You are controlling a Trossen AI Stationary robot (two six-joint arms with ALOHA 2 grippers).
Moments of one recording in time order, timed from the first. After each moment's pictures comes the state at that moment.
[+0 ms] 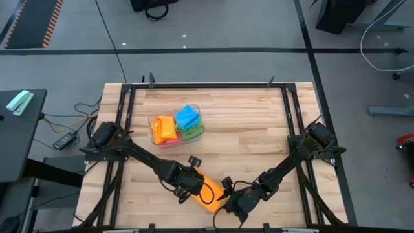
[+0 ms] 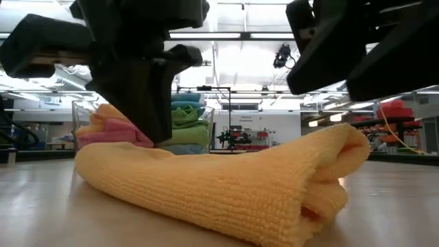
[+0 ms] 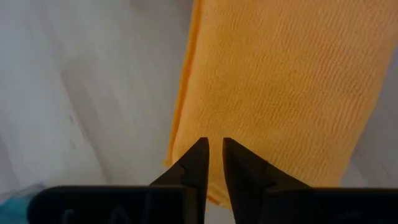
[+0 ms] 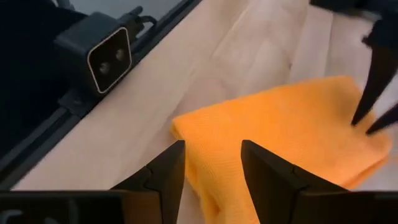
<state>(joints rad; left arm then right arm) -0.48 1.92 1.30 -0.61 -0.31 0.07 0.68 1.92 1.01 0.23 0.35 -0.07</state>
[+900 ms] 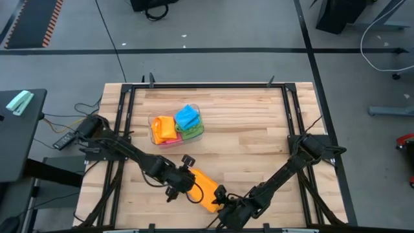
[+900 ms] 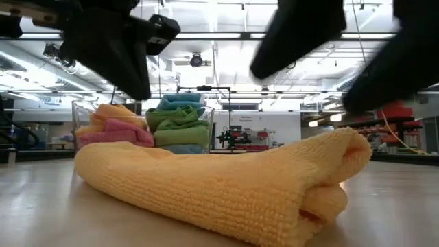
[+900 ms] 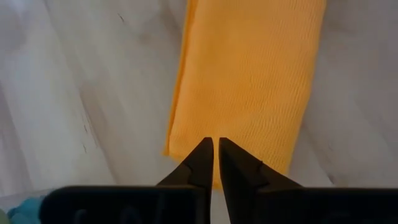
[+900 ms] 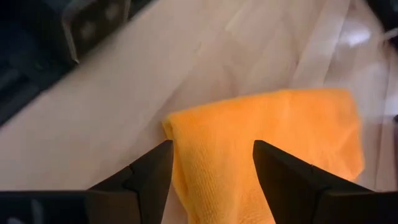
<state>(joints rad) -0.51 1.71 1.15 -0.50 -0.28 0.12 0.72 2.09 1.40 -0.24 0.47 -0.17</state>
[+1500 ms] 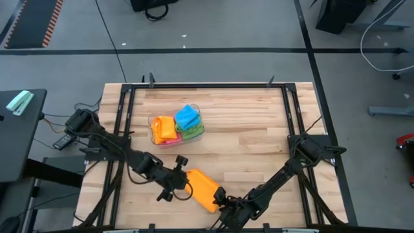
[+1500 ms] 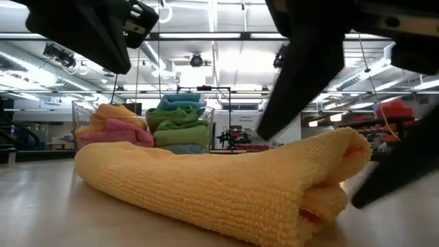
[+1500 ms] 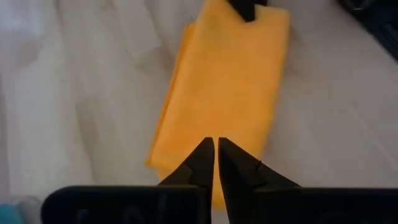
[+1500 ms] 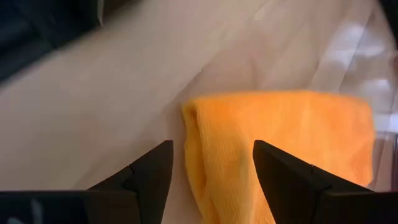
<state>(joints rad) -0.55 1.55 0.97 -0.29 -0.28 0.02 0.73 2.14 1.40 -0.26 0.49 -0.28</state>
